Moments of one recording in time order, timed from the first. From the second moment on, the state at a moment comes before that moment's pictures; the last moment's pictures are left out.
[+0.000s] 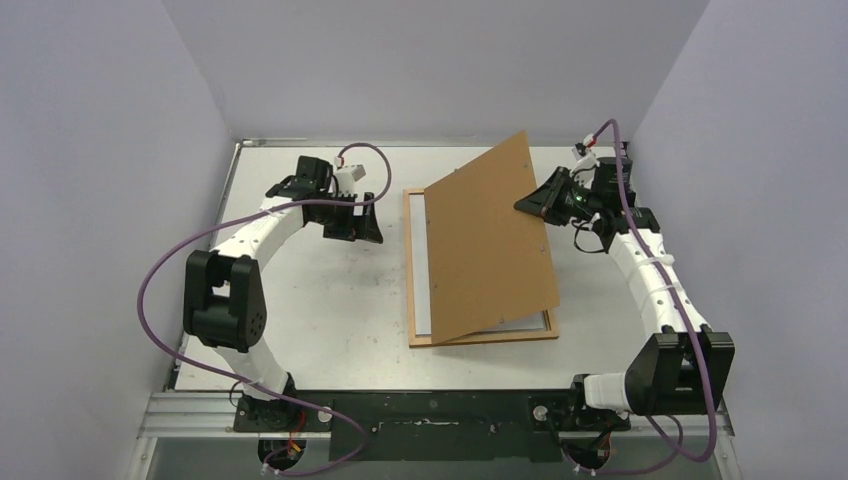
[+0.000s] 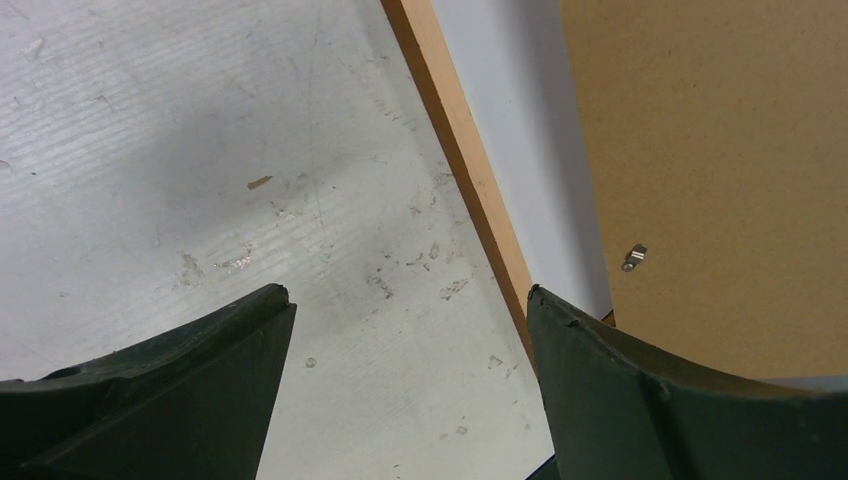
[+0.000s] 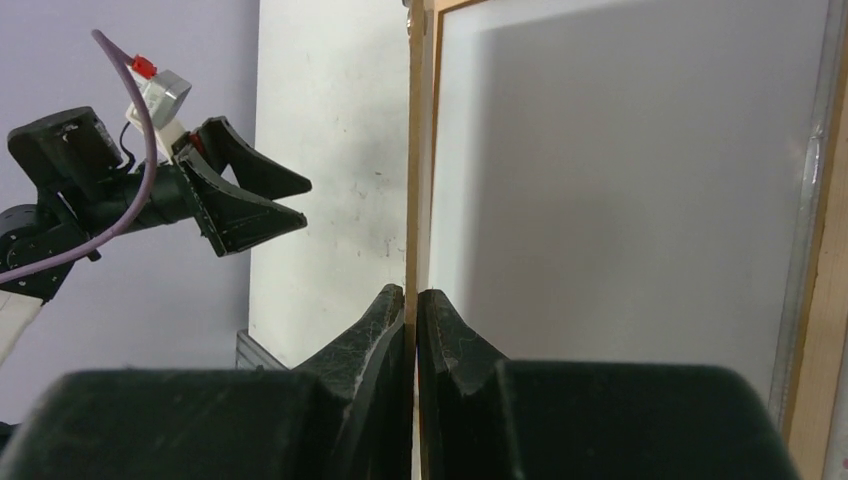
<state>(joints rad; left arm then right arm) -0.21 1.73 1.31 -0.62 0.52 -0.10 0.01 1.32 1.15 -0.42 -0.65 0.59</state>
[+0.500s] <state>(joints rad) -0.20 1.73 1.27 -0.60 0.50 -0.09 0.01 1.42 1.13 -0.26 -0.71 0.62</state>
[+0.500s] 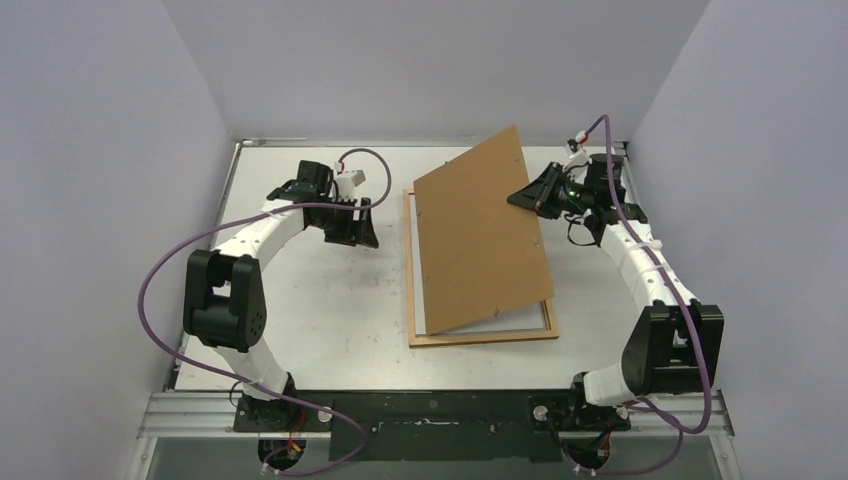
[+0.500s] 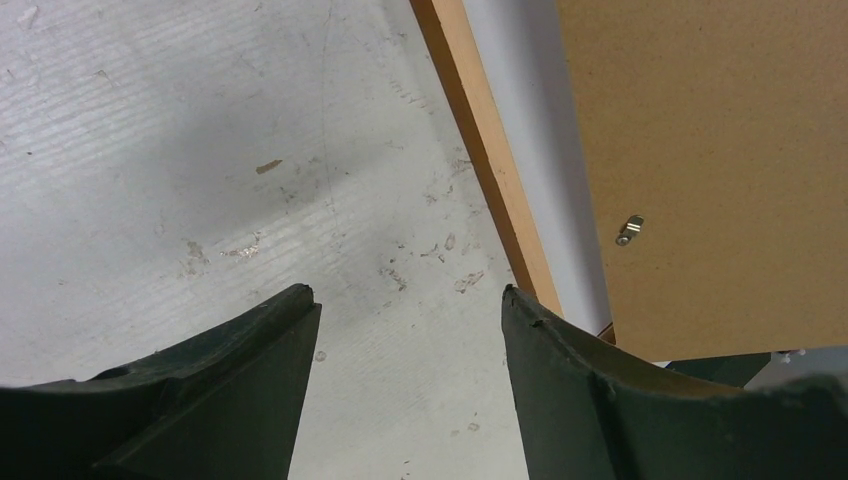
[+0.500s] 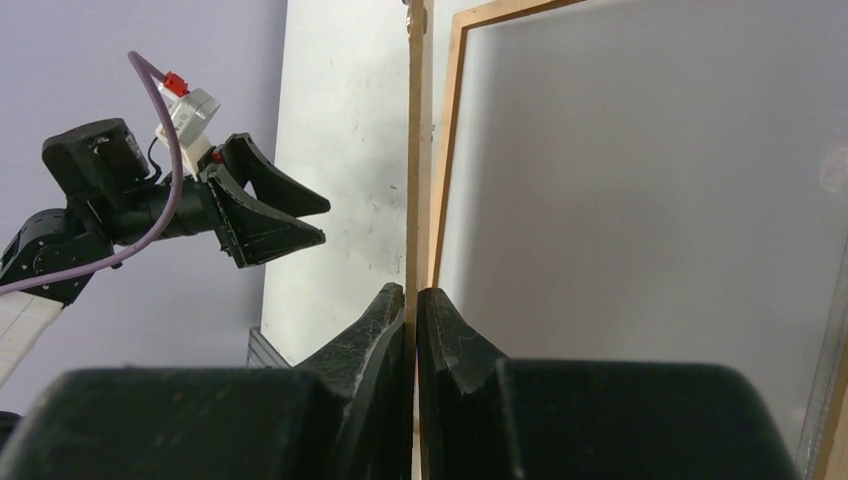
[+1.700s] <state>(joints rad) -0.20 1.73 1.27 -0.63 0.48 -0.04 0.01 1.54 1.03 -0.08 -0.76 0.69</state>
